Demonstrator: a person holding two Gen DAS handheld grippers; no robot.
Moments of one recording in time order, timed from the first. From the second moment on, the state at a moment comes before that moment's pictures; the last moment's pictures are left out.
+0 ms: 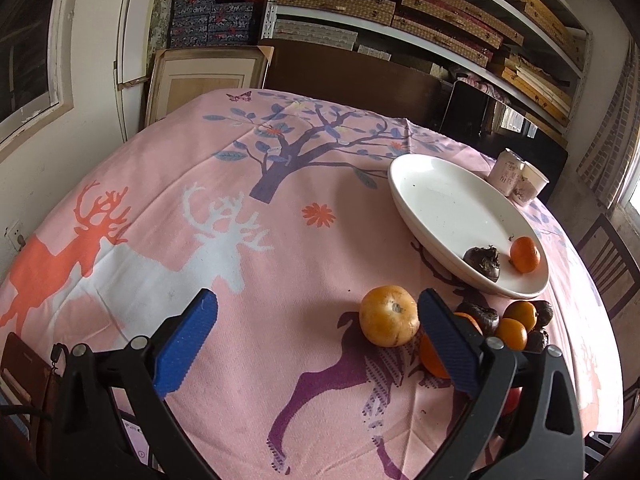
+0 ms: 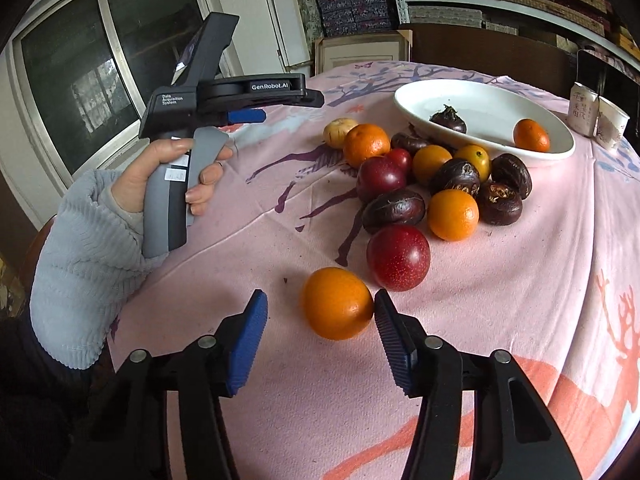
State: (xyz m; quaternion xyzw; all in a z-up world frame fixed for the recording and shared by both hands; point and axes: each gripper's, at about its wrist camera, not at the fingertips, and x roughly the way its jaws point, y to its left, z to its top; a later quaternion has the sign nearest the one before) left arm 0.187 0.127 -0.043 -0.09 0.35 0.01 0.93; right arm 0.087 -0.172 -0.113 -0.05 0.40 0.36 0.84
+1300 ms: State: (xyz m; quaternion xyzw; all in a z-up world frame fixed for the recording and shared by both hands) left arm 0.221 0.074 -0.069 0.06 0.42 -0.05 0.91; right arm 0.112 -0.203 -0.119 0.08 0.42 0.38 0.82
